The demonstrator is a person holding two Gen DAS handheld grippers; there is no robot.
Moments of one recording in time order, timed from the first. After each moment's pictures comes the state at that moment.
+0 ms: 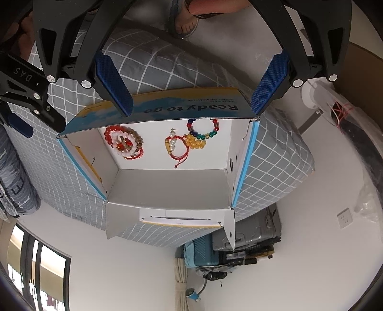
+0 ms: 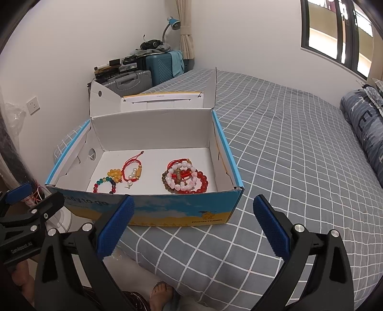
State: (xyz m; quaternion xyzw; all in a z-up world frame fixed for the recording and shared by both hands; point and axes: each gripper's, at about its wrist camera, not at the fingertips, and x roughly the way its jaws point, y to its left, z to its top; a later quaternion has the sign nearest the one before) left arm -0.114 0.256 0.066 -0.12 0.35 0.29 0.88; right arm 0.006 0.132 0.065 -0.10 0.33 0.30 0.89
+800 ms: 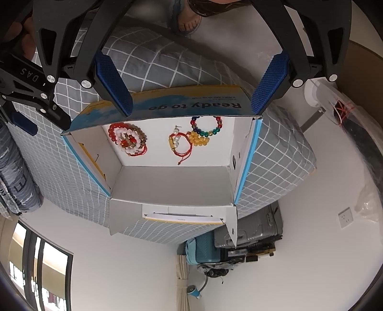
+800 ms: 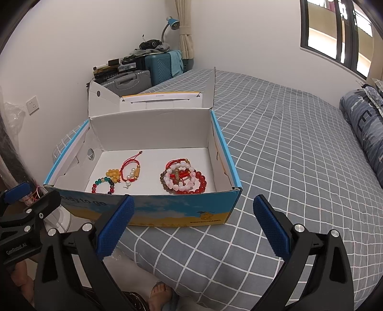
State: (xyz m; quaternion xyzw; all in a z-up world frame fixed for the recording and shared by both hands) left arm -0.115 0.253 0.068 -0.13 0.34 0.29 0.88; right arm 0.010 0.129 0.062 -0.10 0.33 0.30 0.89
